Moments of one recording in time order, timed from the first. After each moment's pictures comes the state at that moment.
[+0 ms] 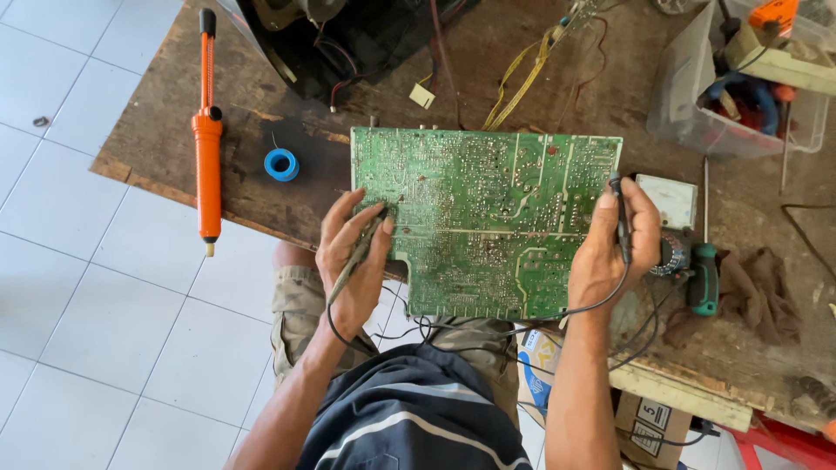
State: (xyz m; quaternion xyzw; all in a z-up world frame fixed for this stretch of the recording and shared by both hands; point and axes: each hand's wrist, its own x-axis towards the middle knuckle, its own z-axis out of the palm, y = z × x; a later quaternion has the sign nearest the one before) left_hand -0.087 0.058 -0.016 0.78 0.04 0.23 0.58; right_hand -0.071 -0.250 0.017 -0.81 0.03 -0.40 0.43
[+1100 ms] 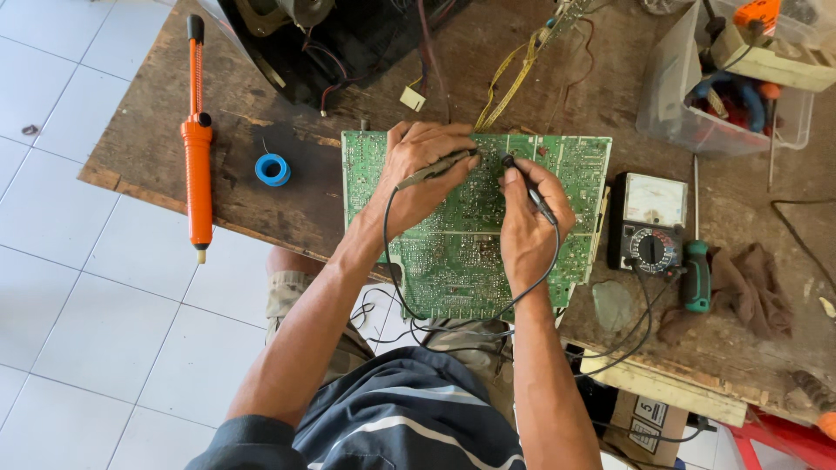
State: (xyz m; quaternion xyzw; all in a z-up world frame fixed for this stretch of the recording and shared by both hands) left_hand 0.039 0.008 0.017 0.80 -0.24 0.12 0.53; right_hand -0.039 -0.169 0.018 -0.80 0.02 -0.28 0.53
